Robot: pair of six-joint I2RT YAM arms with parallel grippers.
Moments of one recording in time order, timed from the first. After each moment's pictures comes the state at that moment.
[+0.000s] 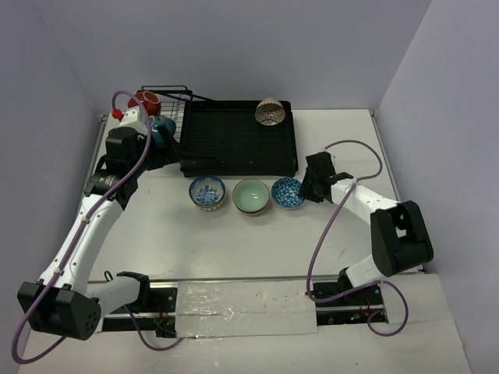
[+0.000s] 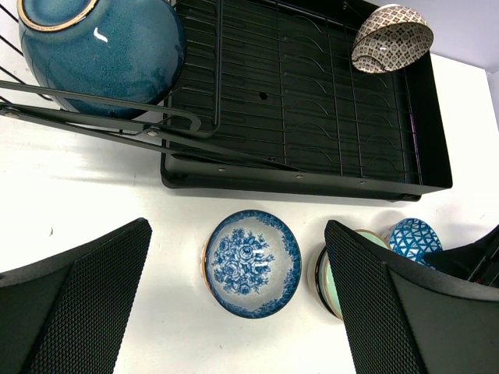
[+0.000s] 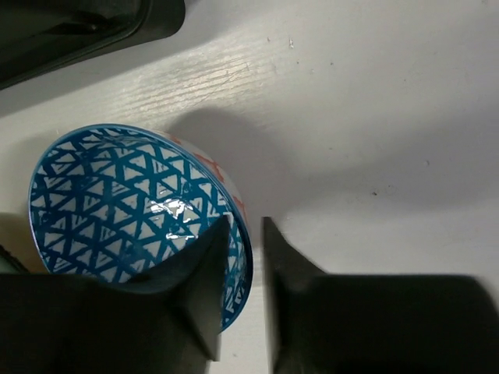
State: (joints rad) left arm -0.20 1.12 1.09 -0.39 0.03 -0.43; right arm 0.28 1.48 0.83 -0.34 0.12 0.63
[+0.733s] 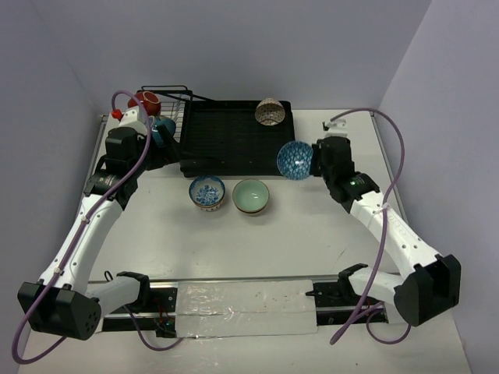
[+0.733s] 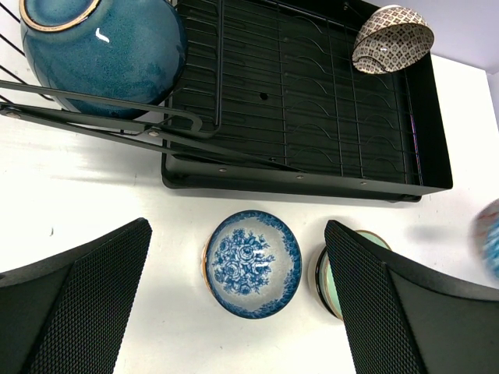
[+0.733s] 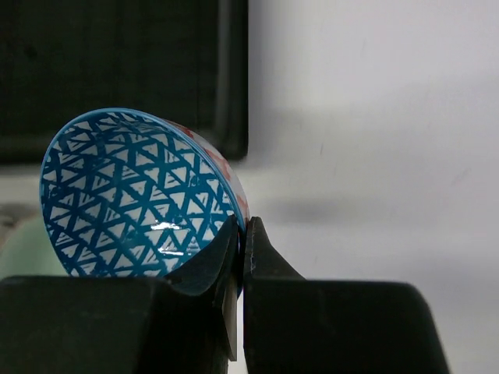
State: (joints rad) left arm -0.20 1.12 1.09 -0.39 0.03 -0.43; right arm 0.35 1.15 0.93 -0.37 0.29 0.31
